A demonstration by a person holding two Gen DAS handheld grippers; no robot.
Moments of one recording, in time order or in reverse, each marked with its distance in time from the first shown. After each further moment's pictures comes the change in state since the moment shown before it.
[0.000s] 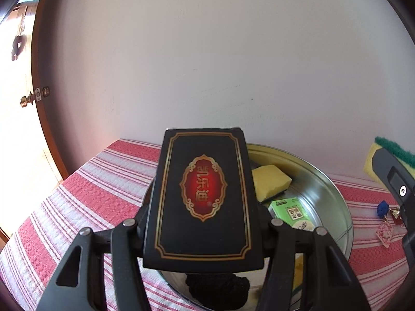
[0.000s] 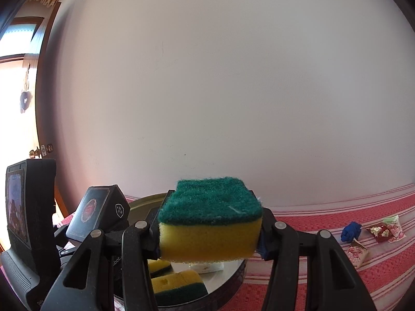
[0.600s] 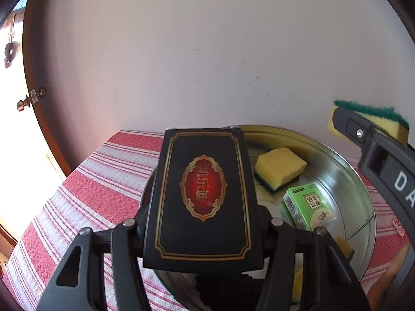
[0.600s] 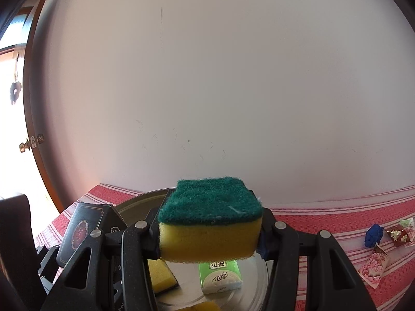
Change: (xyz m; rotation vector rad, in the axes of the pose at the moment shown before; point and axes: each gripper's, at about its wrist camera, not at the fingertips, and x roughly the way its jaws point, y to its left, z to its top) left arm 0.029 -0.005 -0.004 0.069 0.076 0.035; right arm 0.066 0.023 0.006 -0.004 0.123 -0.017
